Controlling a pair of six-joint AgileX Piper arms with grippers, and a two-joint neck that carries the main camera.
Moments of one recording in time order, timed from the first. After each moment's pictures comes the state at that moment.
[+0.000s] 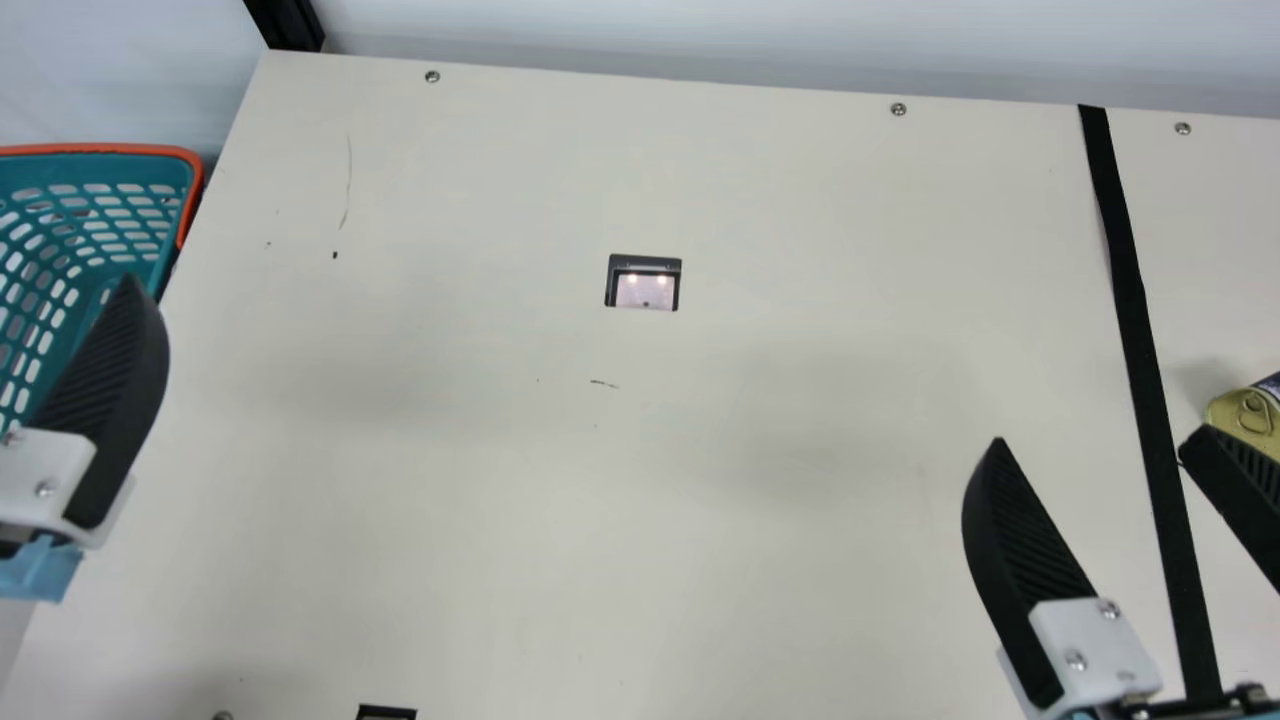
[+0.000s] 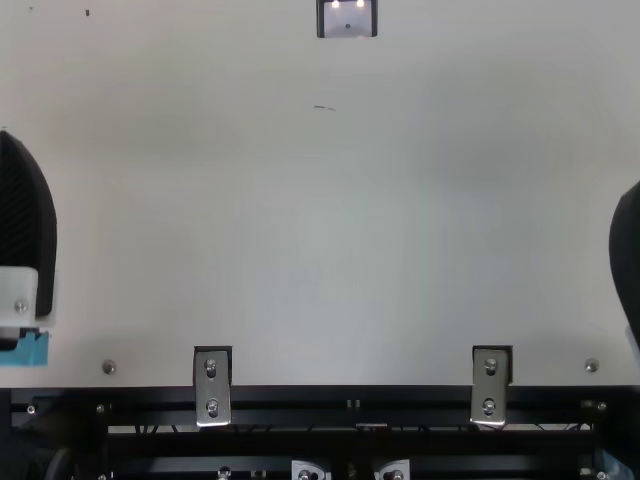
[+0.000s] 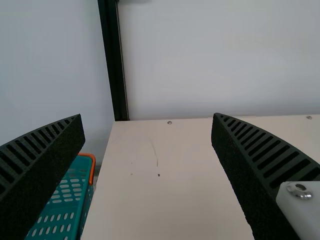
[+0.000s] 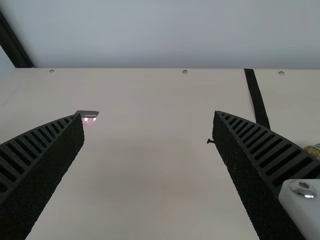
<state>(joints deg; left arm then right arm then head) -7.3 16.6 -16.5 3.7 13.5 -5.2 2.0 17.3 -24.3 13.7 30.9 -9.6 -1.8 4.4</state>
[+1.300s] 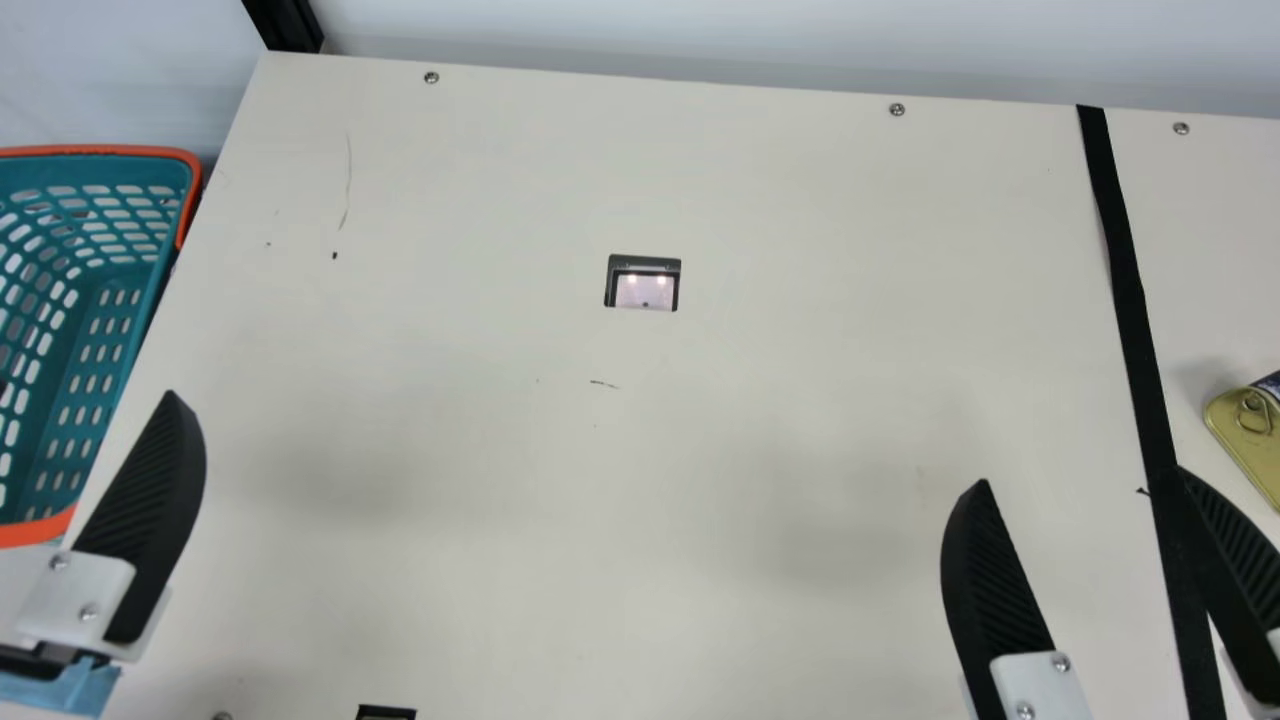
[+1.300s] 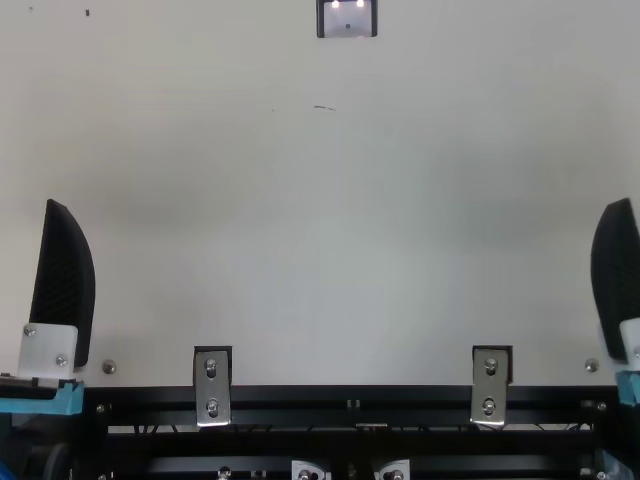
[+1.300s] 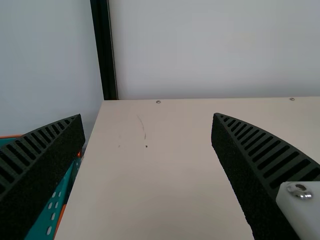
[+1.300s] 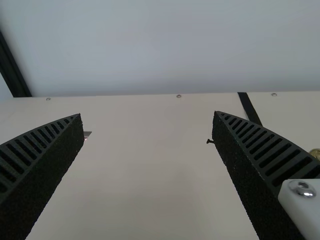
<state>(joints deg) -2.1 0.0 -10.3 -15.9 25.4 12.5 4.0 0.0 -4.7 13.7 14.6 -9.0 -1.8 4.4</state>
